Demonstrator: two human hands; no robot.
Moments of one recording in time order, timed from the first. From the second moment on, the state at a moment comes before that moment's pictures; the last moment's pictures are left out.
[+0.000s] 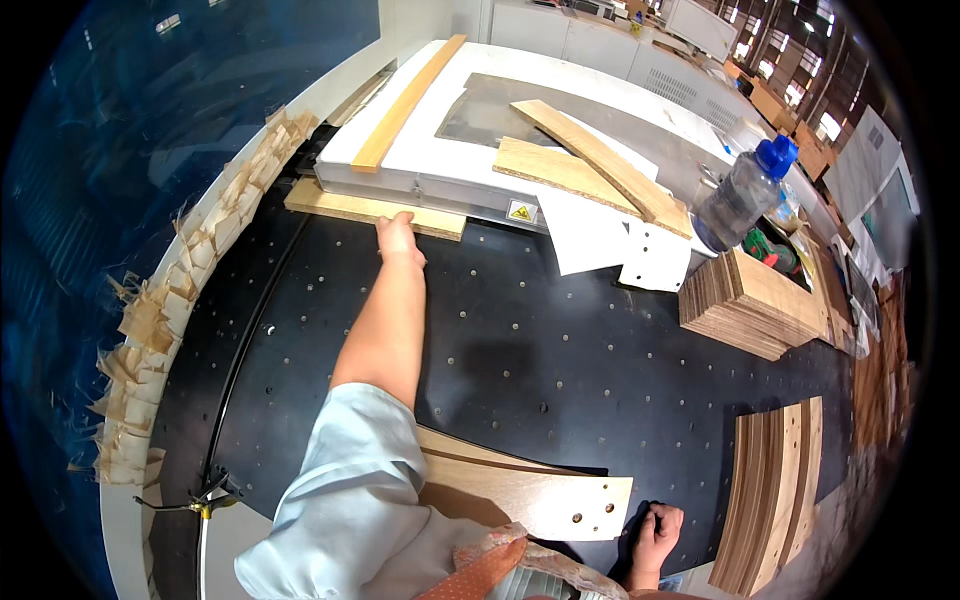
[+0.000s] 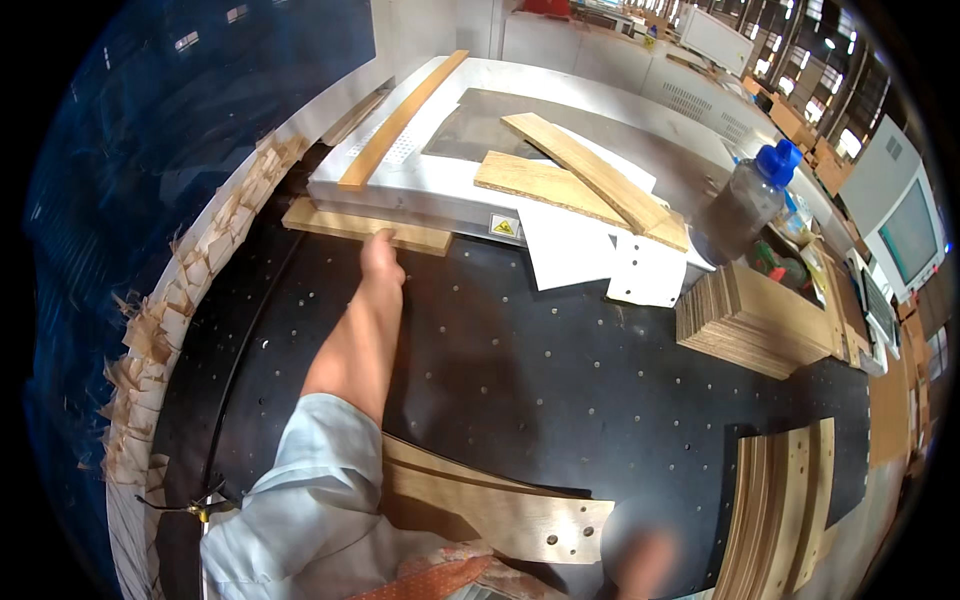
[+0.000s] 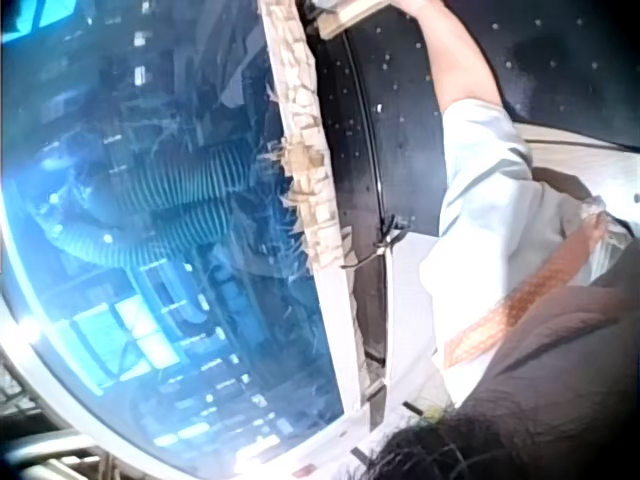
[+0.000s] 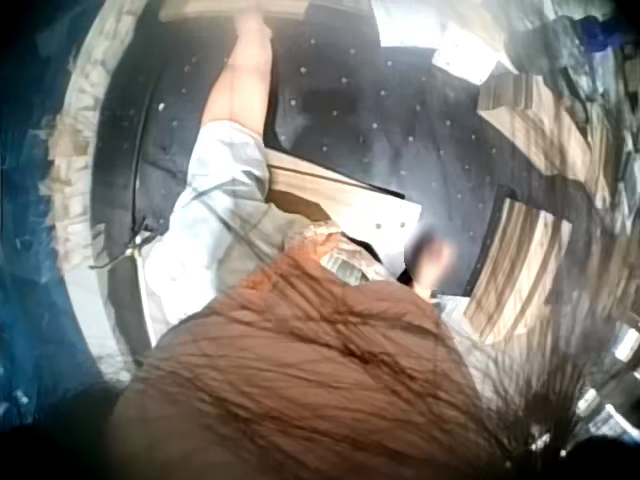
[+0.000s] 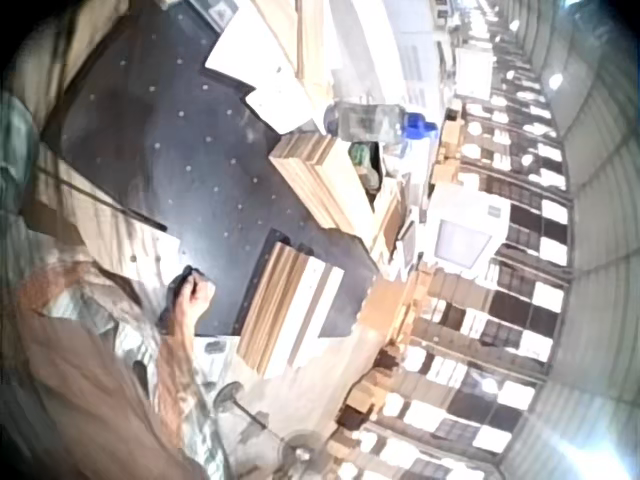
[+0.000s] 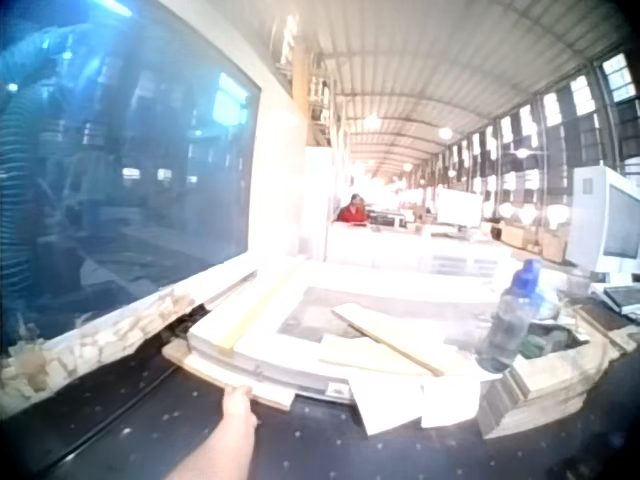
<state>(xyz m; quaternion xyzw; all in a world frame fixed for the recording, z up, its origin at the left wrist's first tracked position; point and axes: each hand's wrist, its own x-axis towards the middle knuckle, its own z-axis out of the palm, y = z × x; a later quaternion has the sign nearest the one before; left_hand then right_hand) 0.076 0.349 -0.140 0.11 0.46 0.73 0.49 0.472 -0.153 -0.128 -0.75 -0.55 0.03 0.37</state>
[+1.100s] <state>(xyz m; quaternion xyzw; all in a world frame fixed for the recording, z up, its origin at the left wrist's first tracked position) 0.028 0.395 -0.178 0.22 0.50 0.63 0.55 0.492 -0.162 -0.156 -0.71 -0.57 0.04 0.42</state>
